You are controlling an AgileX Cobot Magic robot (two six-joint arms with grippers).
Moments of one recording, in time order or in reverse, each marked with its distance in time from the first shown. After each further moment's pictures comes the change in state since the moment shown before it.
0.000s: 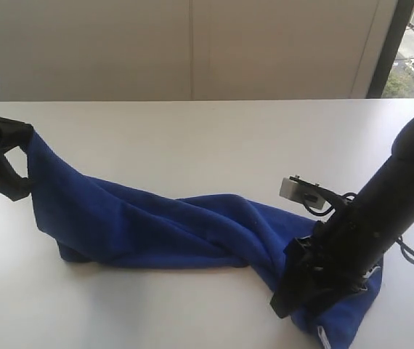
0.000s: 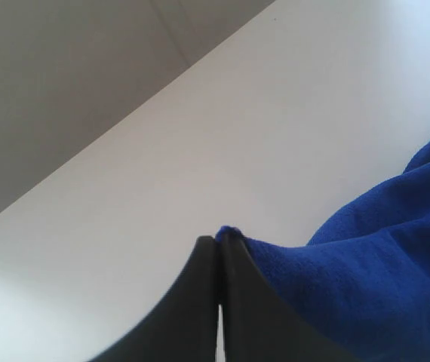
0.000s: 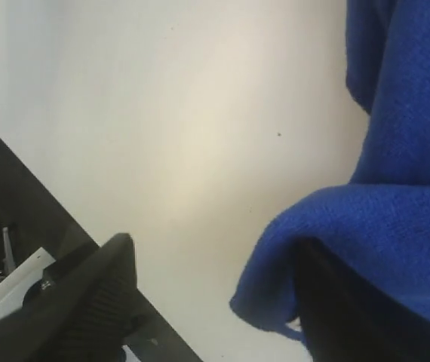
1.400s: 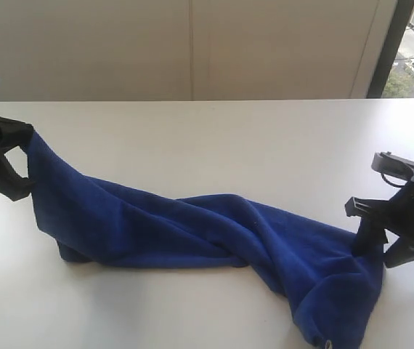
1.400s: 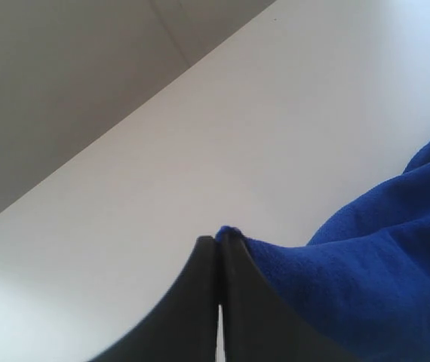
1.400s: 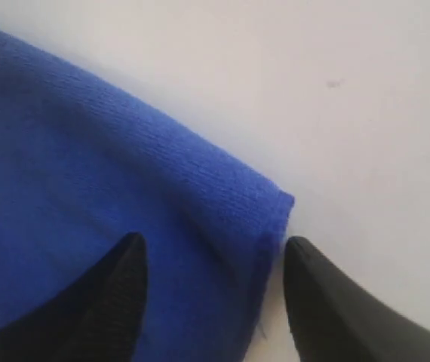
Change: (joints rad) left arm 0.000 0.000 0.000 0.000 0.000 0.000; right arm -0.286 0.085 -0.077 -0.256 -0.357 0.379
